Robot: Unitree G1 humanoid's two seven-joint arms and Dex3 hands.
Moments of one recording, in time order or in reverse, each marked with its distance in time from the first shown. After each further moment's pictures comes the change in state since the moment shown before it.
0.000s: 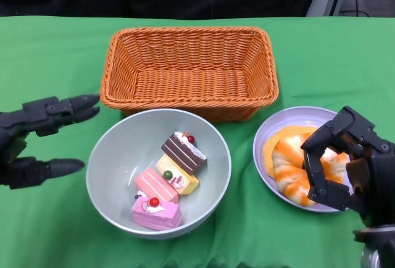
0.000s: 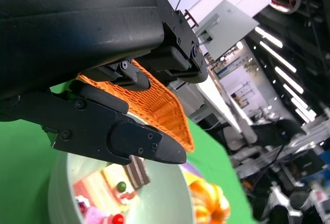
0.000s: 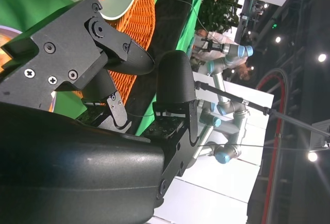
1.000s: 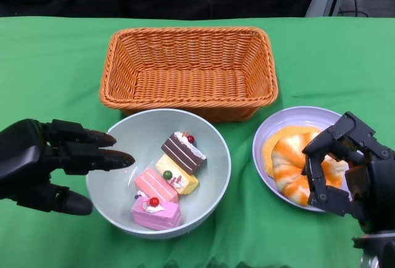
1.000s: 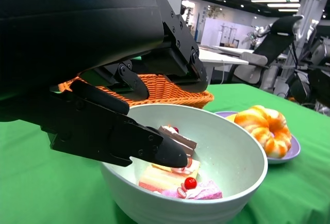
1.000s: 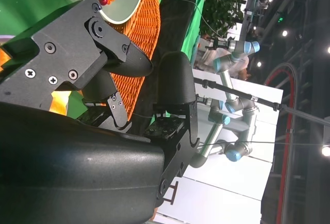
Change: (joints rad) left arm -0.103 0.161 0.017 0.104 1.027 -0.583 0.697; right arm 0.031 0.029 -0.015 -0.014 0.015 0.029 0.024
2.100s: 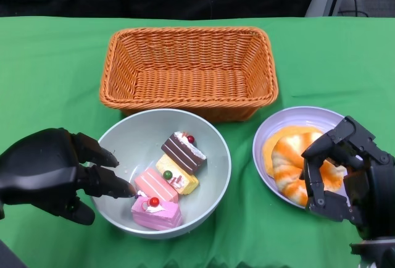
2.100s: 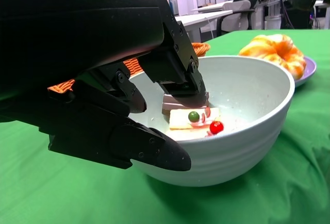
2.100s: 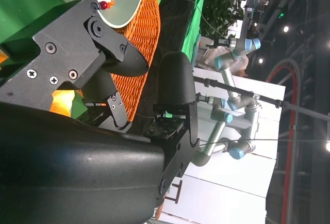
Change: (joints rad) left arm -0.143 0.222 -0.770 -0.154 0.520 0.397 0.945; right arm 0.041 0.025 0.003 -0.043 -0.005 0.020 -0.003
